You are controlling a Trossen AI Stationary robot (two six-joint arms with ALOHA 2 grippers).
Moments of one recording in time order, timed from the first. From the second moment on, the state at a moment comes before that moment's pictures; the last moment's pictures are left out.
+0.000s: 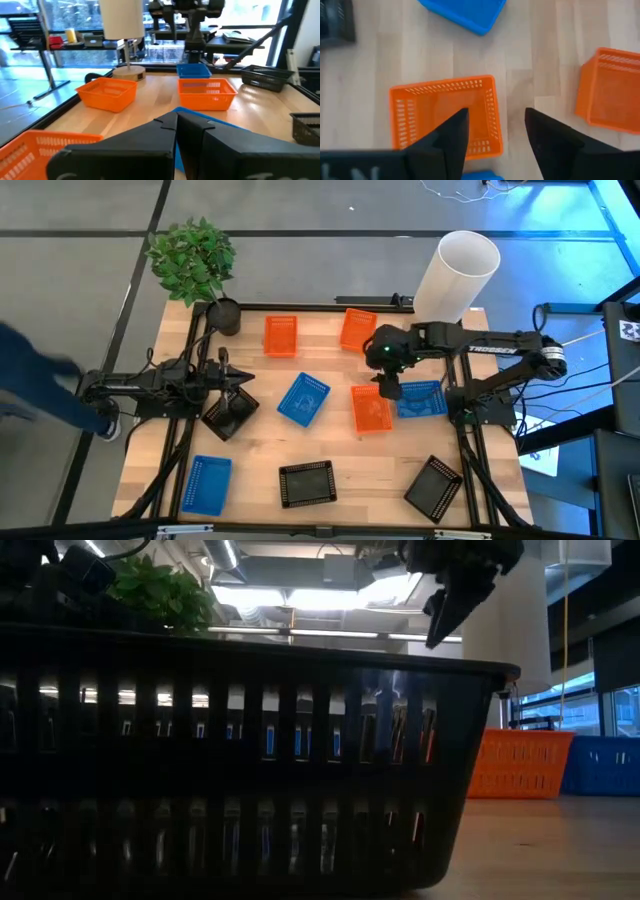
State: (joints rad) left arm 0.02 0.01 0.02 0.04 -0.18 0.01; right arm -0.13 1.39 1.23 -0.93 -0.07 -0.12
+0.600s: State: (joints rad) left arm 0.02 0.32 0.41 -0.37 -0.25 -0.02; right arm -0.14 1.69 1.22 -0.95 -0.10 -0.22
